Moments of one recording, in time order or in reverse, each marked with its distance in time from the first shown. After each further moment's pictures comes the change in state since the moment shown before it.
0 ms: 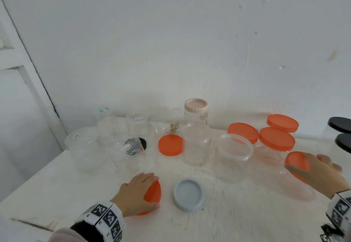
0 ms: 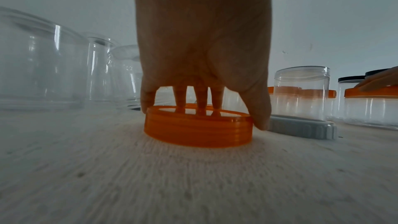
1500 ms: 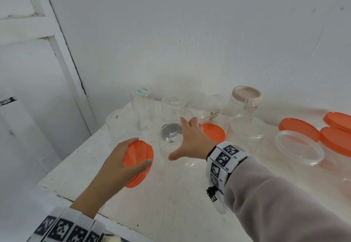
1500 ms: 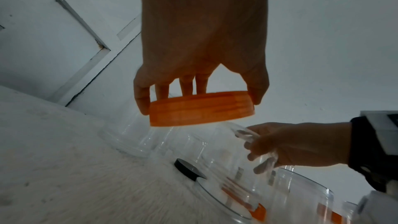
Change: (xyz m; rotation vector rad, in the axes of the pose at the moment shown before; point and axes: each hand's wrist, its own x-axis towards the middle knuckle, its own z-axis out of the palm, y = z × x) left_hand -0.068 -0.102 -0.060 -0.746 0.495 -0.234; right_hand -0.172 -0.369 0.111 -0.008 -0.484 -0.873
